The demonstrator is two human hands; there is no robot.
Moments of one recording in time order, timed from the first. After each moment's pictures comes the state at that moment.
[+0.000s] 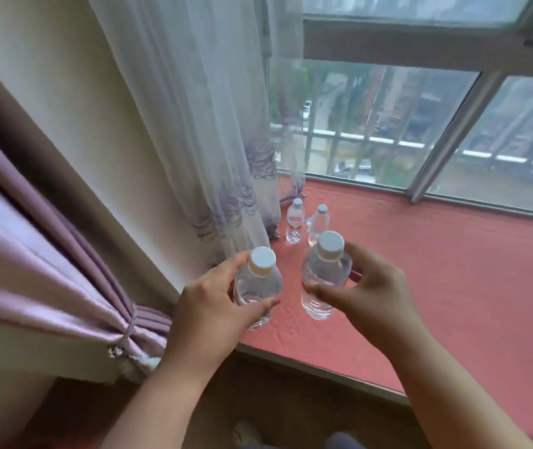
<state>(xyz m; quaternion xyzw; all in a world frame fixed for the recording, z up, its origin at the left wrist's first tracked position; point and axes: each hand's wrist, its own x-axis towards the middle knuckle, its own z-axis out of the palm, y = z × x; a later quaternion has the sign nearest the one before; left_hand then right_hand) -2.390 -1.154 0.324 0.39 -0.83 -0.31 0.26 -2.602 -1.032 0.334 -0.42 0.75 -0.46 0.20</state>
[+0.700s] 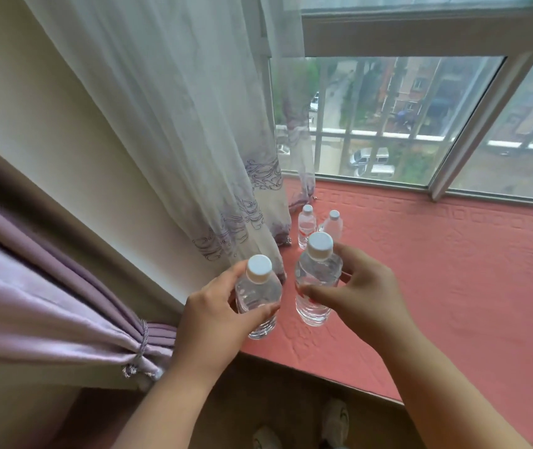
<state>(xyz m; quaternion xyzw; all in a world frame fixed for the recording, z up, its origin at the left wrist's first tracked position) -2.411 -1.189 0.315 0.40 -0.83 -0.30 0.26 -2.623 -1.081 0.321 -0.39 0.75 -0.48 0.24</state>
